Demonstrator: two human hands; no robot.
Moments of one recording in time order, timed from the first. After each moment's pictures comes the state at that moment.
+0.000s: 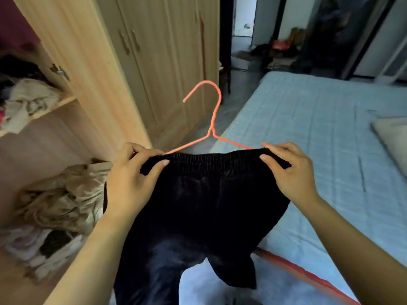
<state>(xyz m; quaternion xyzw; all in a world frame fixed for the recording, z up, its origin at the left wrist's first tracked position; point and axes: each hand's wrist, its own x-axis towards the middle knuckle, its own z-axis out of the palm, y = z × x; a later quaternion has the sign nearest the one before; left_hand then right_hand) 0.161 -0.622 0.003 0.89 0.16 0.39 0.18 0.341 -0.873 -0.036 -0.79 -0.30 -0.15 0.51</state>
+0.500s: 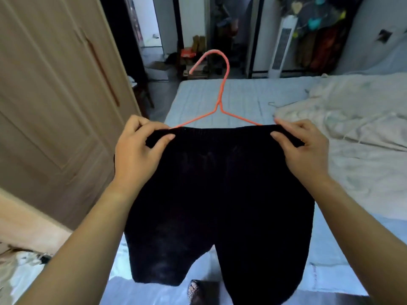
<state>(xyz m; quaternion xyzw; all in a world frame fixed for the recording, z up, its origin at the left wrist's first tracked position) 0.447 -0.757 0.035 0.89 -0.05 0.36 0.29 0.486 -1.062 0.011 -0.83 -0.11 -0.32 0.44</state>
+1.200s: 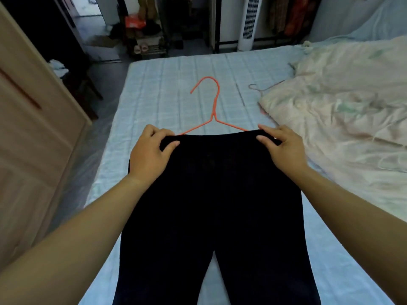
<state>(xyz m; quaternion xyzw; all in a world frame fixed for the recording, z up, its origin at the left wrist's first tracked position) 0.860 -0.792 -0.155 0.93 -0.10 0.18 0.29 0.838 -1.105 -0.171 -0.89 0.01 -0.21 0.40</state>
